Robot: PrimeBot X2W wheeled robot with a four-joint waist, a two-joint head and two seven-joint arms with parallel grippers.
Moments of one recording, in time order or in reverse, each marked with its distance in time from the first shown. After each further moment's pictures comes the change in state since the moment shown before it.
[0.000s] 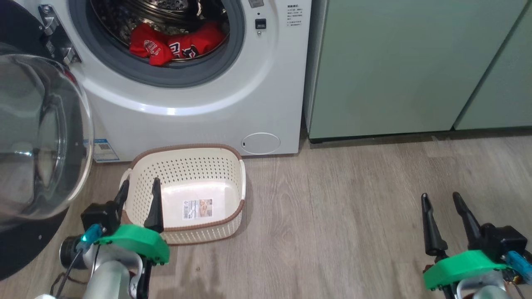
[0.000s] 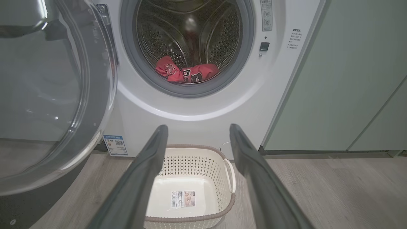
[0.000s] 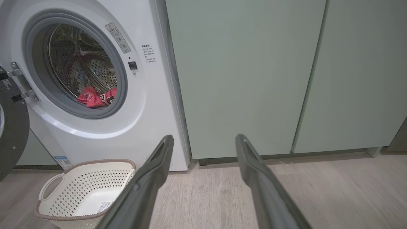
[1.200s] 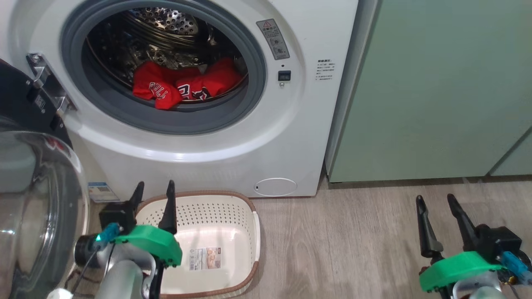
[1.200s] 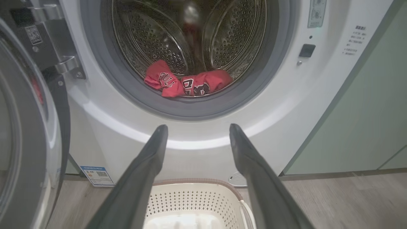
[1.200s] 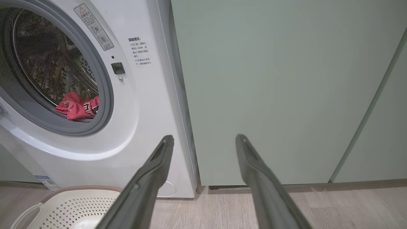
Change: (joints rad) left arm -0.011 0.001 -0.082 0.023 -0.023 0.034 0.000; right arm 0.002 0.001 0.019 0.009 0.004 0.000 0.000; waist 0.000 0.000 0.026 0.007
